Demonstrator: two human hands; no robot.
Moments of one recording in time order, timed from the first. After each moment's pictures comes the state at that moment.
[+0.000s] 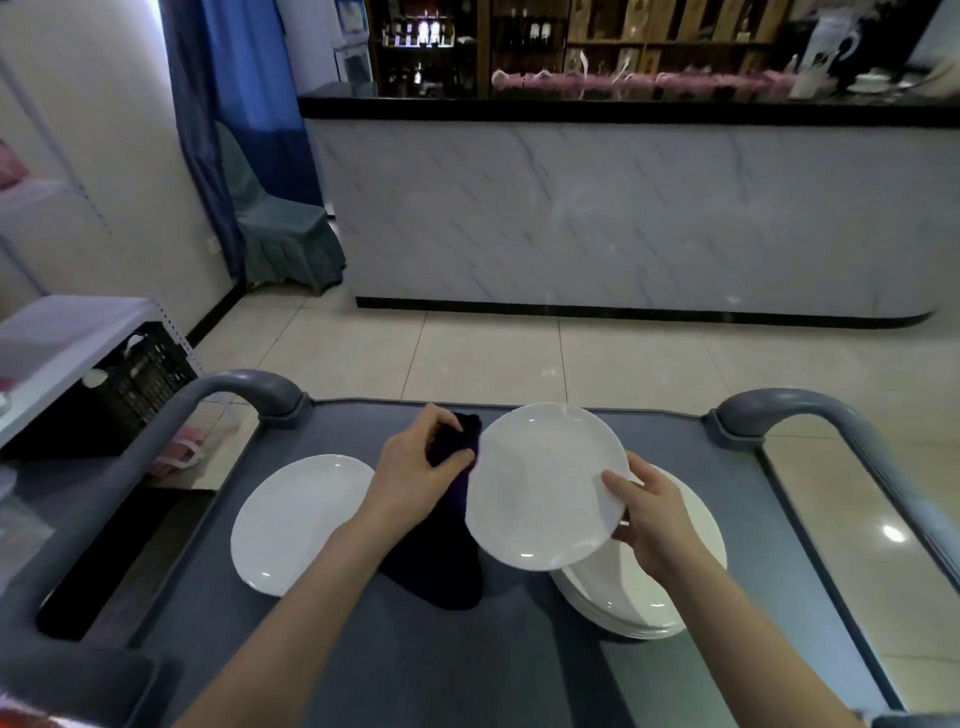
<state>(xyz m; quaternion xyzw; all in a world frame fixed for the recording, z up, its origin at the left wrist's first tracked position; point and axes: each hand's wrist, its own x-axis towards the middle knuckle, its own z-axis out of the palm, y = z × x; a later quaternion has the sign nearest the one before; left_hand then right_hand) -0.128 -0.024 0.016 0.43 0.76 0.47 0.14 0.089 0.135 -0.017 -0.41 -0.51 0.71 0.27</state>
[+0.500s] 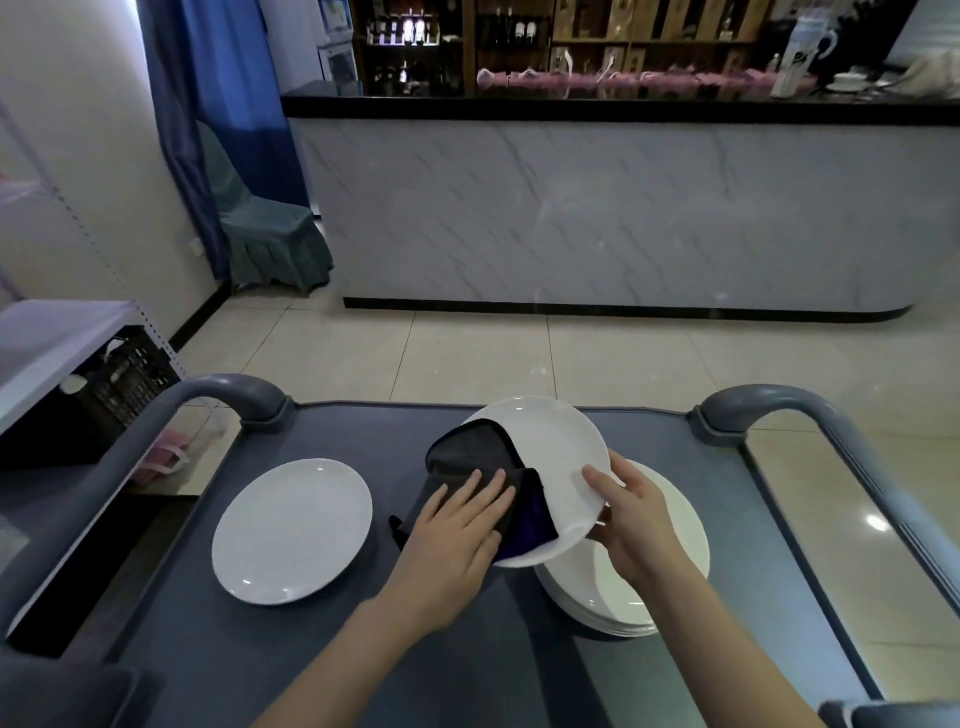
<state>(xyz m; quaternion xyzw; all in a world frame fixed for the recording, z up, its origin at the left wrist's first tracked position) -0.072 -0.033 -0.041 0.62 0.76 0.16 0.09 0.087 0.123 -0.012 -0.38 -0.47 0.74 0.30</state>
